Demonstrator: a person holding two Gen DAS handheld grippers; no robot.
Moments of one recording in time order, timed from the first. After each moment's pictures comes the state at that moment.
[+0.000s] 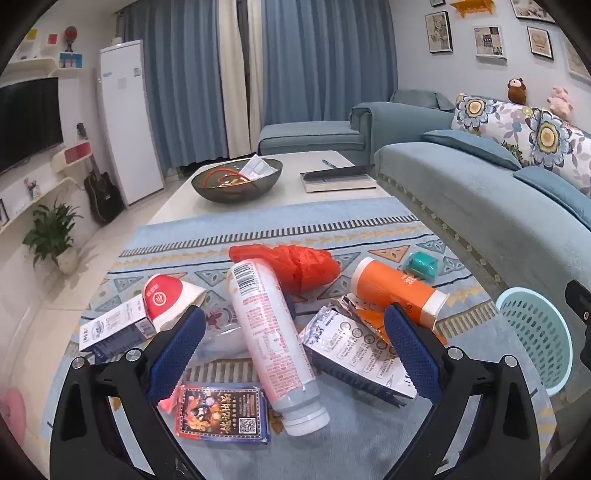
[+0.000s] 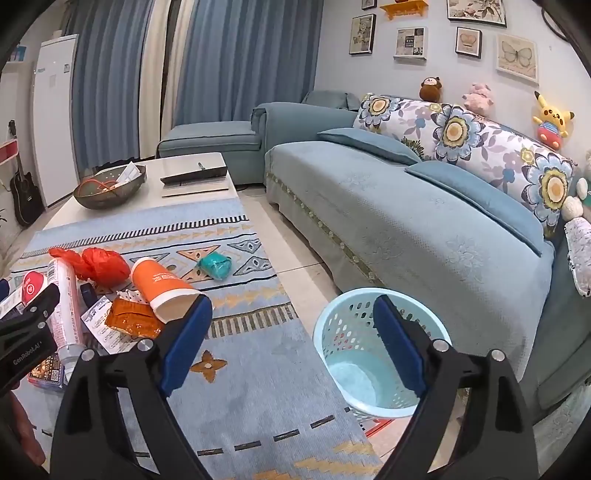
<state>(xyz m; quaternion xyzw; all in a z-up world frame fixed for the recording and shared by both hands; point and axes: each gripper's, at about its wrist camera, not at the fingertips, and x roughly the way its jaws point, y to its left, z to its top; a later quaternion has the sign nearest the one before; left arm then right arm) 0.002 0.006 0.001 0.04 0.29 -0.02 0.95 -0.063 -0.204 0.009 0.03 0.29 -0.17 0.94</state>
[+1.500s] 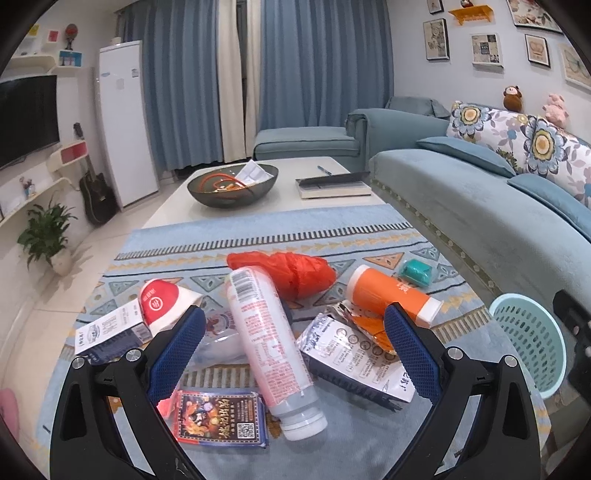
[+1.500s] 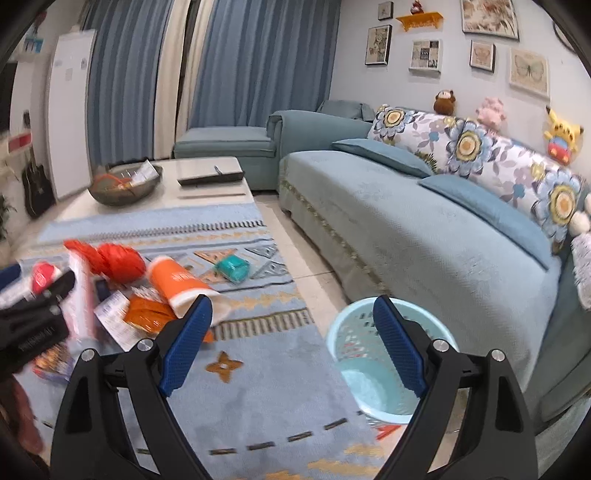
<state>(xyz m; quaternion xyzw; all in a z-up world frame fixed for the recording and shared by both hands) 0.001 0.012 0.007 0.03 0.28 -0.03 0.96 -0.068 -0.188 0.018 0.02 0.27 -0.15 0.95</state>
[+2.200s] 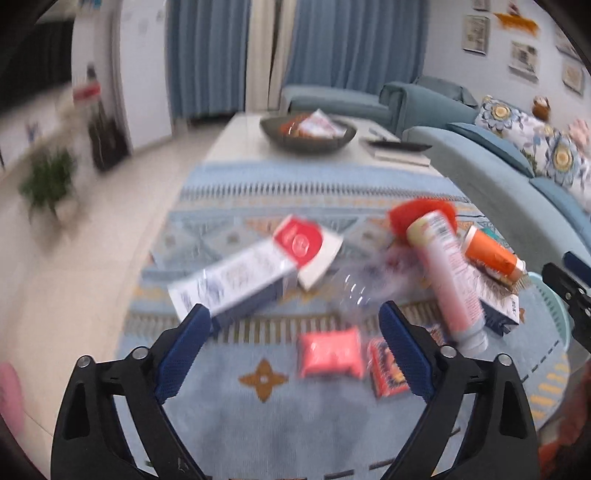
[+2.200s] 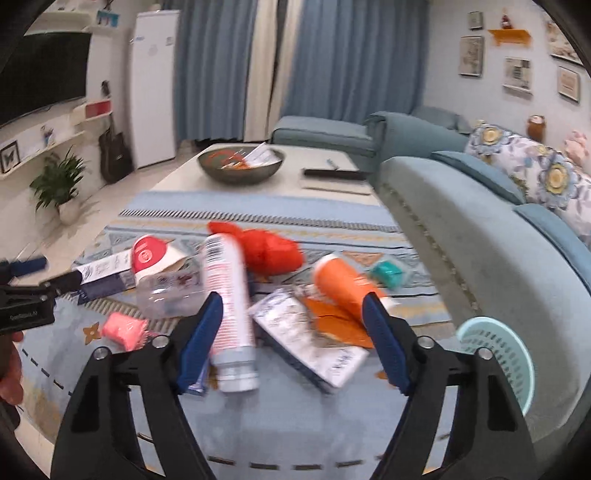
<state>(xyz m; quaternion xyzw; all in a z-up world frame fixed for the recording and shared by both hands) 0.006 0.239 -0.024 -0.03 0.38 -0.03 0.92 -0.022 -0.024 0.007 -0.03 0.31 0.02 0.95</state>
